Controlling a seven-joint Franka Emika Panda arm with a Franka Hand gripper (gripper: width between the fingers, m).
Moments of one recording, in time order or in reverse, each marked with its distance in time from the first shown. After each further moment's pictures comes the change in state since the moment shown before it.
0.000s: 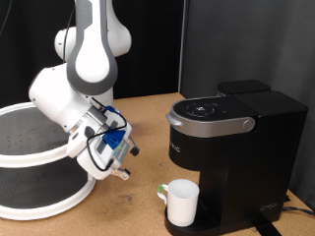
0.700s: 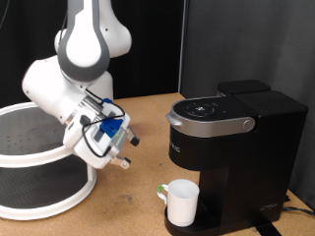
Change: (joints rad) arm -0.020 -0.077 -0.019 -0.002 -0.032 -0.057 0.014
